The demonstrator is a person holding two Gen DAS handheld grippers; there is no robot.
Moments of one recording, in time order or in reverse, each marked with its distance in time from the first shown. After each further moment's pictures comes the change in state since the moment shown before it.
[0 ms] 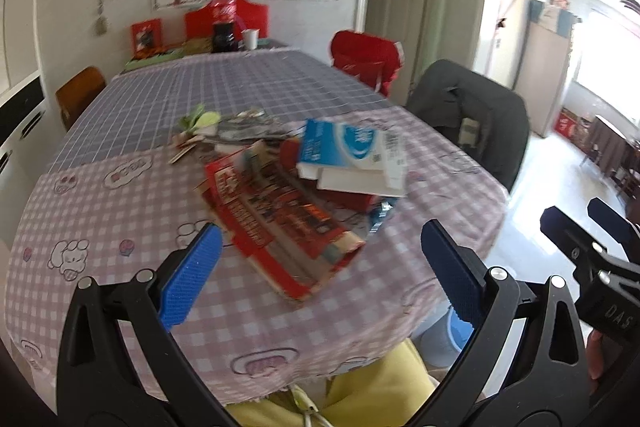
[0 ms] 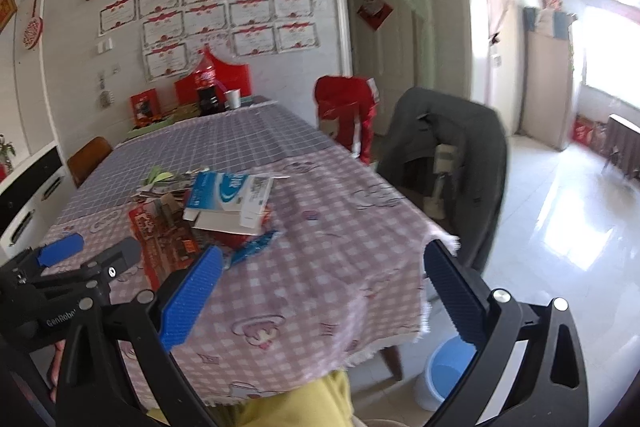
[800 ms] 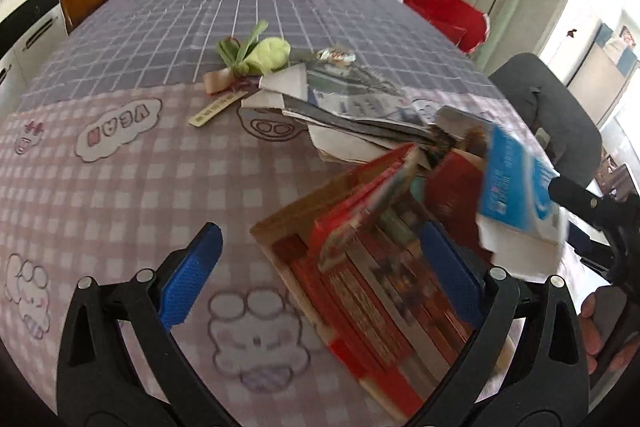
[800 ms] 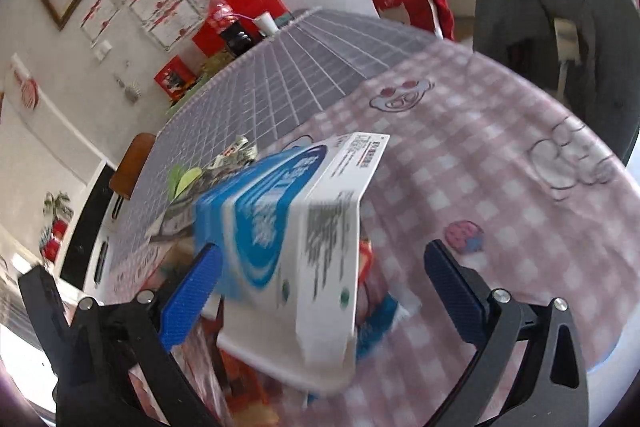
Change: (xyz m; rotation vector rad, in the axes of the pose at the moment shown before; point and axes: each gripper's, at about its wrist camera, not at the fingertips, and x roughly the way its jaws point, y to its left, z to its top) left arm 0.160 0.112 0.036 -0.242 0.255 0.052; right arm 0.227 0.028 0.048 0.286 0.381 0.328
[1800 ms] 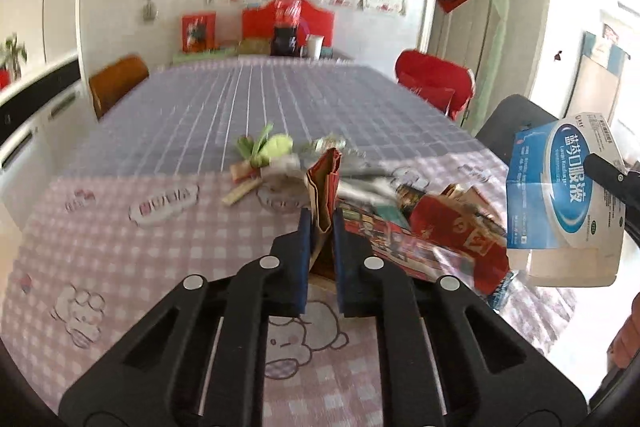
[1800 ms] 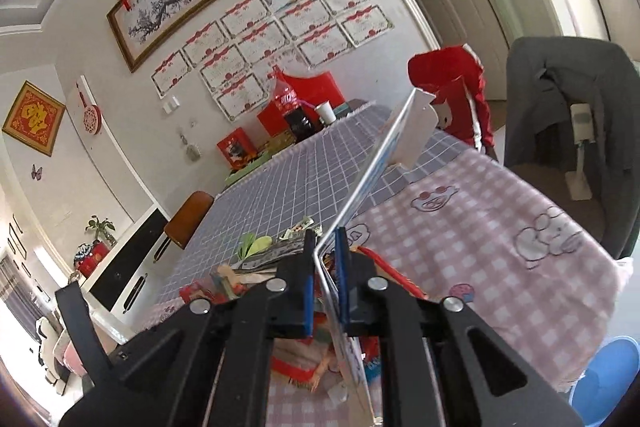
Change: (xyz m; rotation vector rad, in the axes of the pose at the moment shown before) left arm -0.086 -0.026 -0.022 0.121 -0.353 0.068; right arm -0.111 0.013 -0.007 -0.122 -0.335 0.179
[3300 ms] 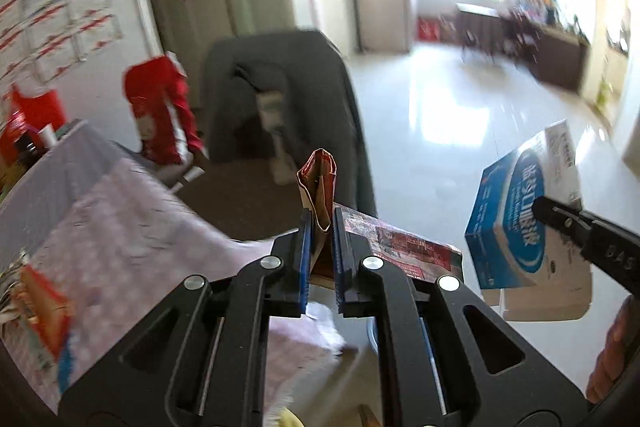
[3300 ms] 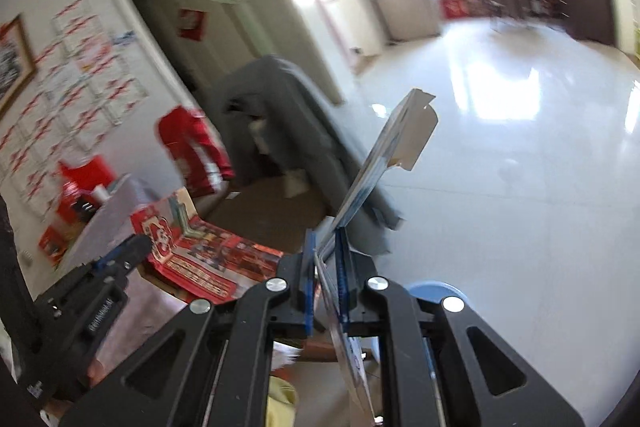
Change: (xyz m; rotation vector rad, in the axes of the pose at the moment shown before) left arm -0.018 -0.416 -0.102 0.641 0.089 -0.581; right arm -0.244 -0.279 -0.084 0.369 -0.161 -0.725
